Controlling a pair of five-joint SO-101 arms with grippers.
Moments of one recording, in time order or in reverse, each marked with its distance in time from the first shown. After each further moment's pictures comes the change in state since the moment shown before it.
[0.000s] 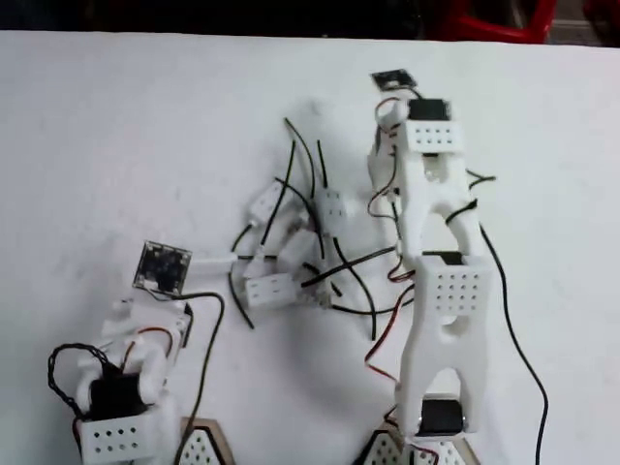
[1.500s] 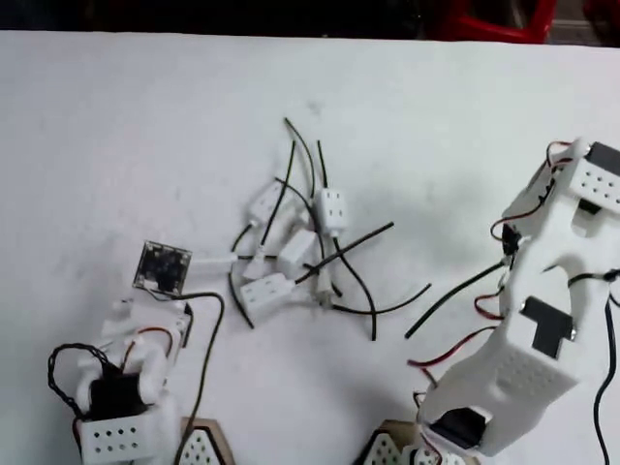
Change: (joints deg) left arm 0.0 0.0 0.0 0.0 0.0; right arm 30.2 -29.3 35.4 6.1 -40.3
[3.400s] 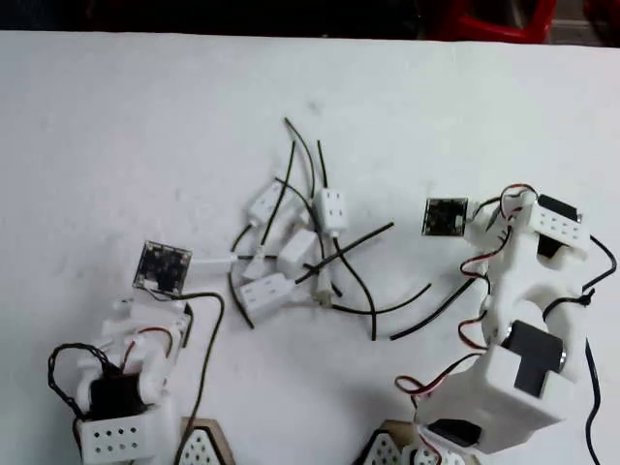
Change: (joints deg) left arm 0.0 0.0 0.0 0.0 0.0; right arm -3.3 -10.0 34.0 -36.9 133.5
